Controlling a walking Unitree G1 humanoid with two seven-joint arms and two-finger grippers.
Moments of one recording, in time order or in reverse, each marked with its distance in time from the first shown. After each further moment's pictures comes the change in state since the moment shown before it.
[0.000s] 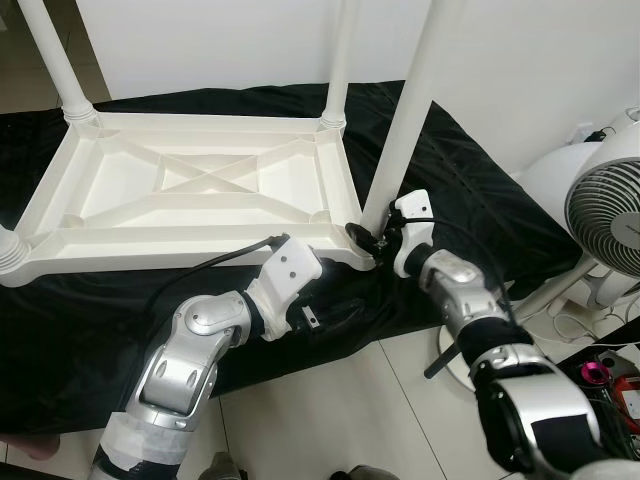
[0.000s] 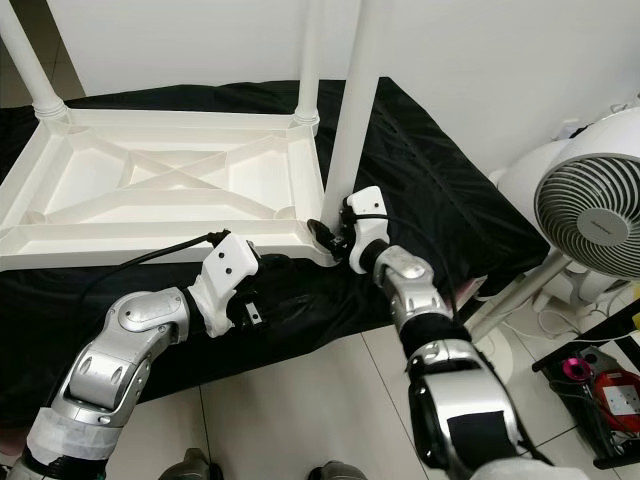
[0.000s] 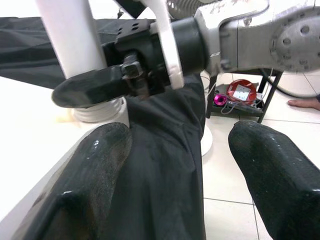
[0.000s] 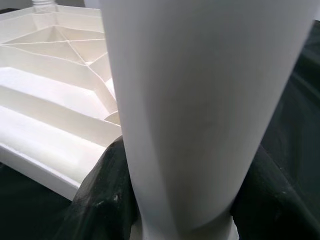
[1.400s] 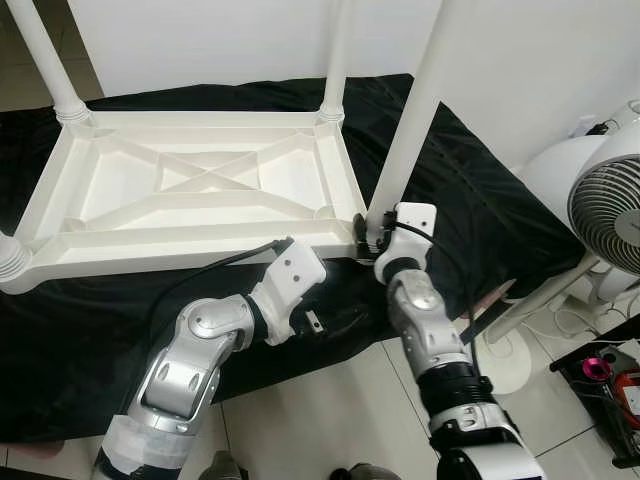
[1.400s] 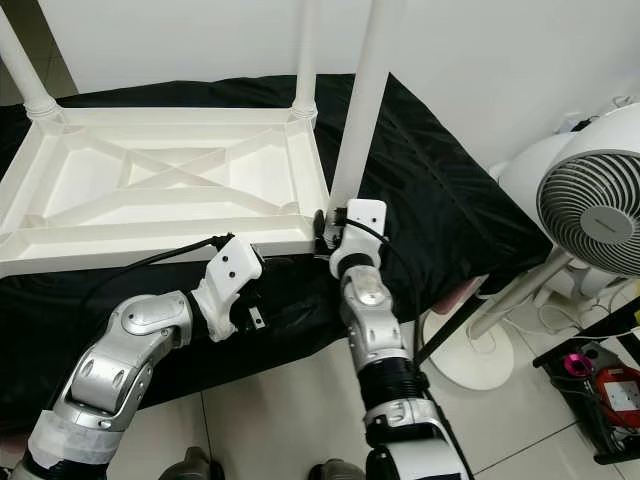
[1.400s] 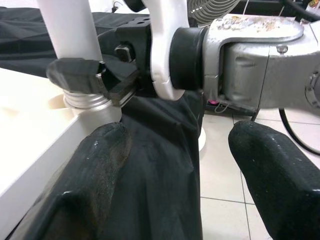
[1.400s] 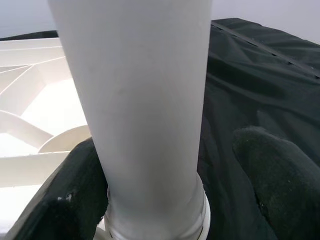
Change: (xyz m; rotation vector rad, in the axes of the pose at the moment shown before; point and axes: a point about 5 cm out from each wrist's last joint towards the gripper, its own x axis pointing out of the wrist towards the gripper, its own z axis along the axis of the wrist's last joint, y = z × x) left arm 0.001 -0.004 0.000 -0.017 0.000 -0.017; right arm -0.020 0.021 0.004 0.110 -0.084 -0.468
